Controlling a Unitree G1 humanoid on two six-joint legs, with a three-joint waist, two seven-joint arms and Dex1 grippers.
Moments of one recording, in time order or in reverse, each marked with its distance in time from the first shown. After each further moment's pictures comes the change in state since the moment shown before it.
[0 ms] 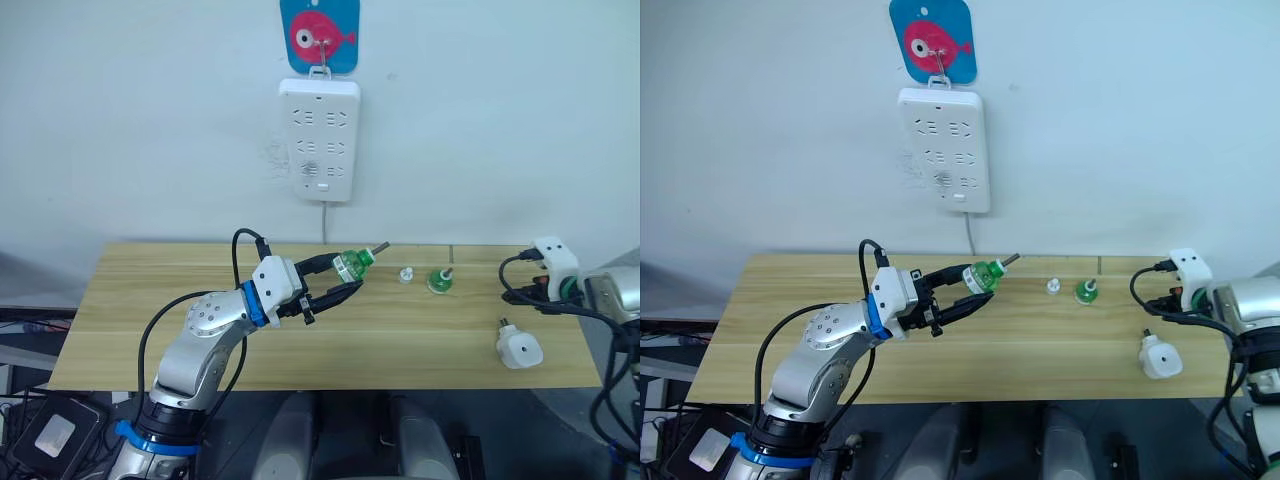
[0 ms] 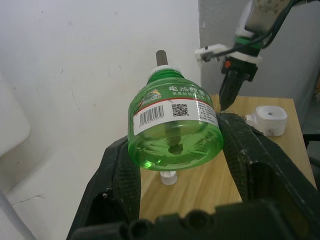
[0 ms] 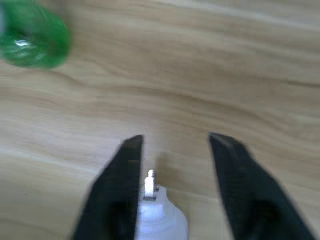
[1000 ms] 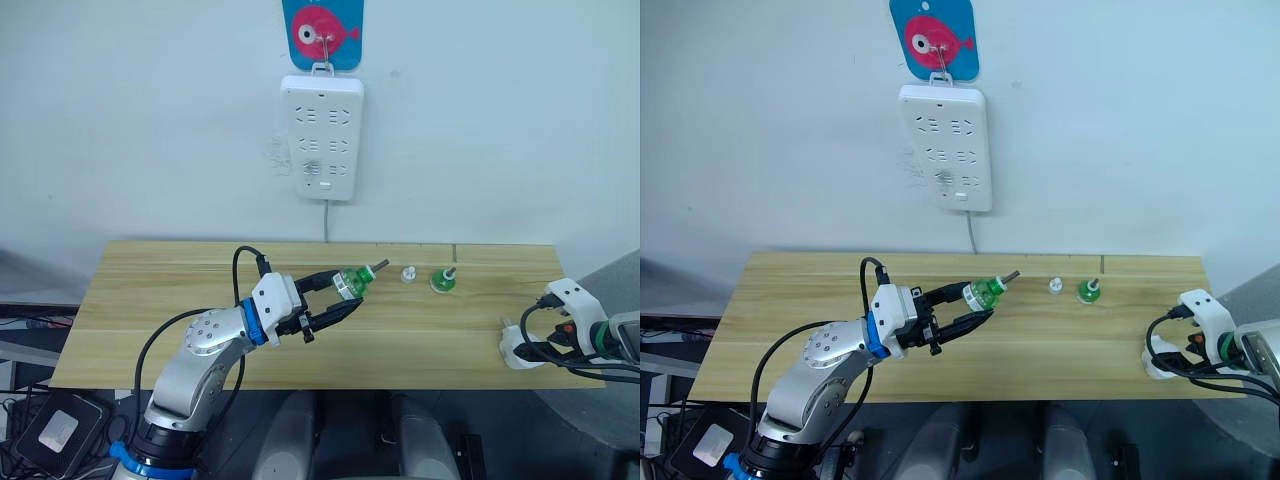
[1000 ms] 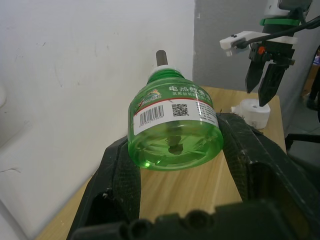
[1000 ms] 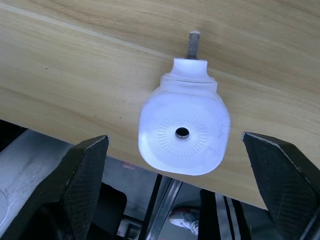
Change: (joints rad) left arm 0.085 0.006 -0.011 -0.069 -0.009 0.038 0.006; right arm 0.376 -0.093 -0.113 -0.331 0.070 0.100 0.028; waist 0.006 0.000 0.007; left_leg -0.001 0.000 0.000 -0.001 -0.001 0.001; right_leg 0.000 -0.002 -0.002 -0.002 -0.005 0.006
